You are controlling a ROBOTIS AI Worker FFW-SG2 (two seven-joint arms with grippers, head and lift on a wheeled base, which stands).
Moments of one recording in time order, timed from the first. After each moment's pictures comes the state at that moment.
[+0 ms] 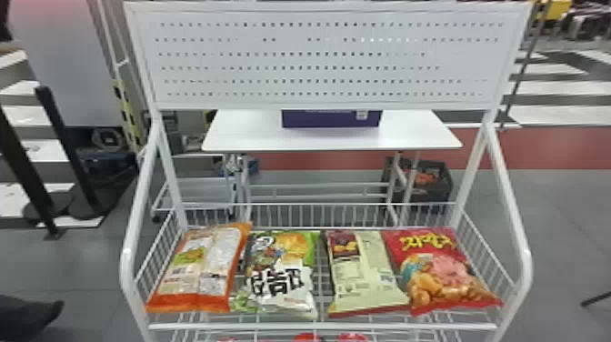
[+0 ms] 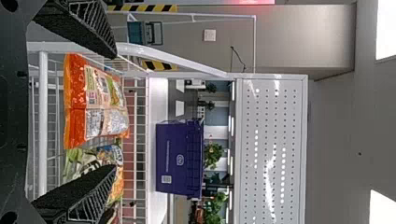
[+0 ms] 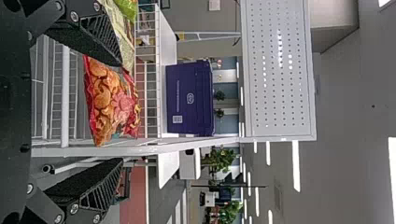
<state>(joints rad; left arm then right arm) 0.85 0.37 -0.13 -2.18 0.13 -0.33 0.33 0.94 -0.33 -0.13 -2.12 -0.35 -0.39 0.04</state>
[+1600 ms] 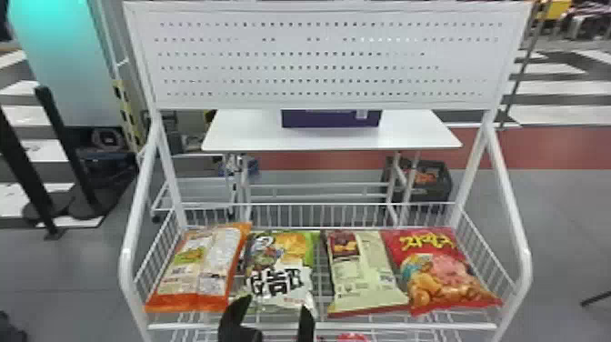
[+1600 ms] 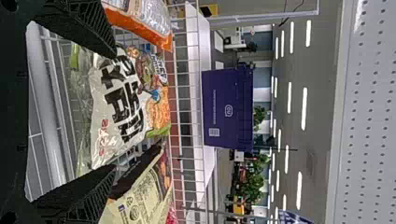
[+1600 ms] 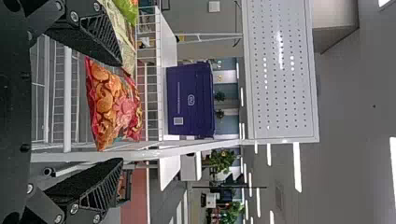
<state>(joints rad) 0.19 0.22 -0.48 -1.70 0.13 0.01 0.32 0.93 -0.32 -0.11 -2.10 -0.34 -0.40 0.04</state>
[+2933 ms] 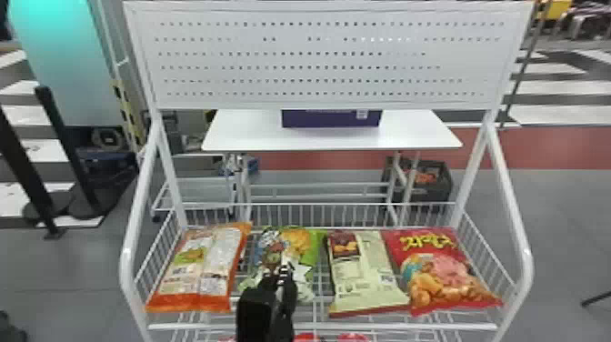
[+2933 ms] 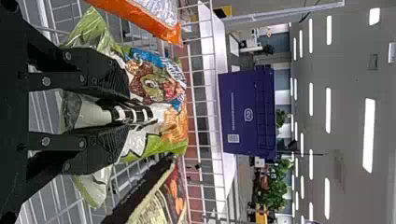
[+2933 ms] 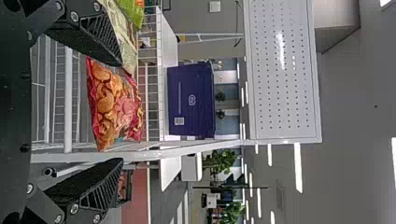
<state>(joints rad) 0.04 0.16 -0.48 -1.56 0.16 0.10 0.33 0.92 -0.33 -0.11 -2.09 -0.35 -0.40 0.04</state>
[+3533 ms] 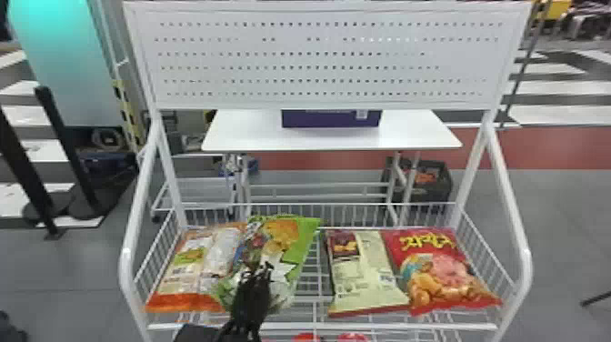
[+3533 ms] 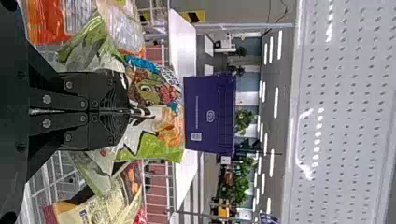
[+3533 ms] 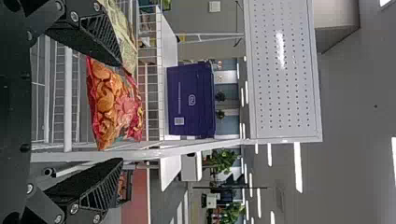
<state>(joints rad) 0.33 0.32 -0.42 -1.98 0.19 0.05 0.36 0.91 -0.33 -0.11 -2.08 -0.35 -0.40 0.04</state>
